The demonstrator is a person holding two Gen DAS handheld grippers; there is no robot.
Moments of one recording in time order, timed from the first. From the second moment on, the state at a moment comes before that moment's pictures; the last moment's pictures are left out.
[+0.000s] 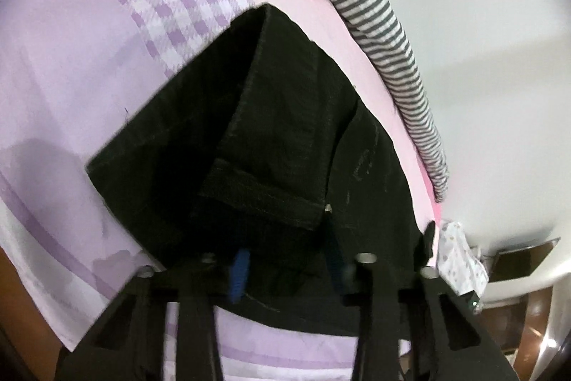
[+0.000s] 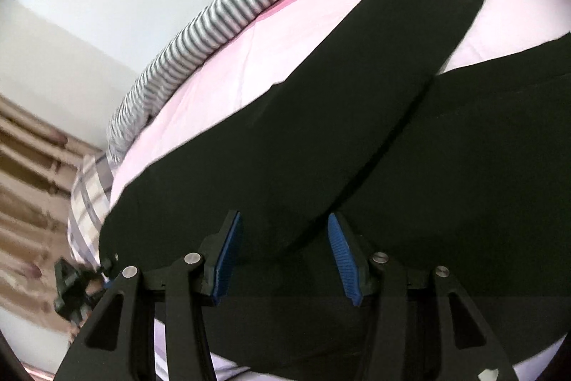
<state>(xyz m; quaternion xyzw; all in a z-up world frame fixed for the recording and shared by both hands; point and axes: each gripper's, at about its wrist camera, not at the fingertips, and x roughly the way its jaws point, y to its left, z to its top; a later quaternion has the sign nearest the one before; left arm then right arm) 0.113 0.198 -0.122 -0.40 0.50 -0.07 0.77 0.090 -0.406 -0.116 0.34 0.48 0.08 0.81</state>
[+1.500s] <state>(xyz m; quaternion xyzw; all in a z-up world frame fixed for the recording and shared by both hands) 0.120 0.198 -0.112 -0.13 0.56 -0.10 0.81 0.008 -0.431 -0.092 0.27 0.54 -0.04 0.80</state>
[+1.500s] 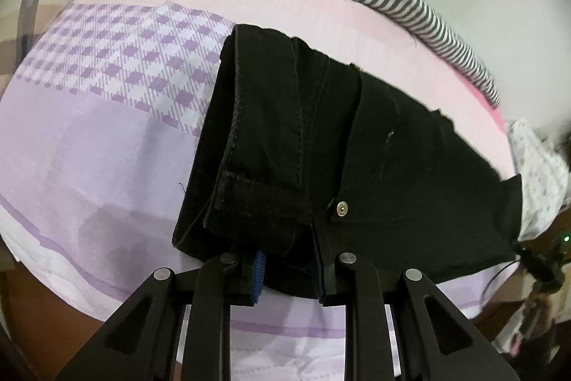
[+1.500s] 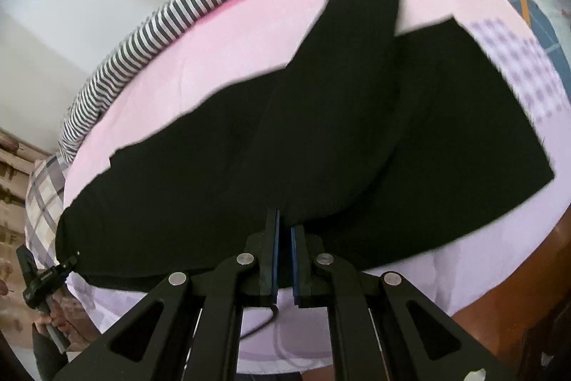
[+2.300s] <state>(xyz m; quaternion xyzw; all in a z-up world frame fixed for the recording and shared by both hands) 0.040 -0.004 -0.045 0.07 0.45 -0.31 0.84 0.016 -0.448 -0.077 0.34 0.47 0.03 0.81</state>
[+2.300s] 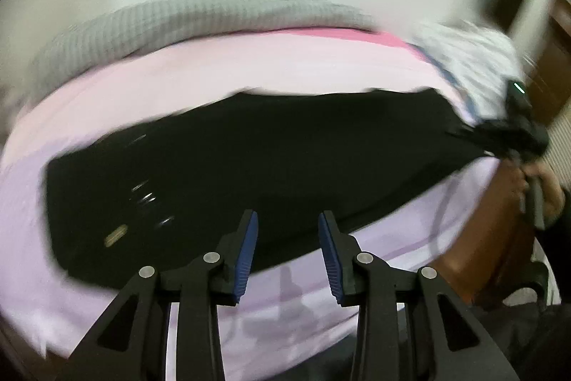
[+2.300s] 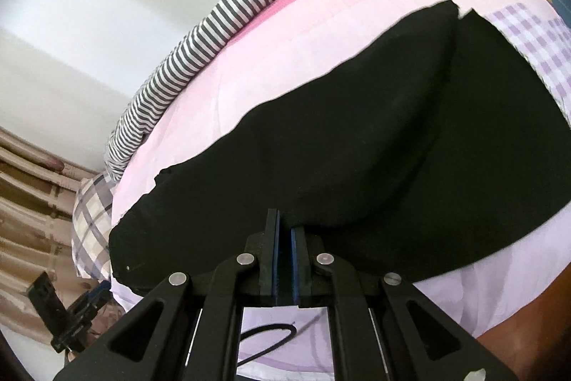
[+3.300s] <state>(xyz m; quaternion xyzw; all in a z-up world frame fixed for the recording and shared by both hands) 0.082 -0.225 -0.084 0.07 0.46 -0.37 0.80 0.015 -0.451 -0.094 0.44 0.44 0.10 0.78</state>
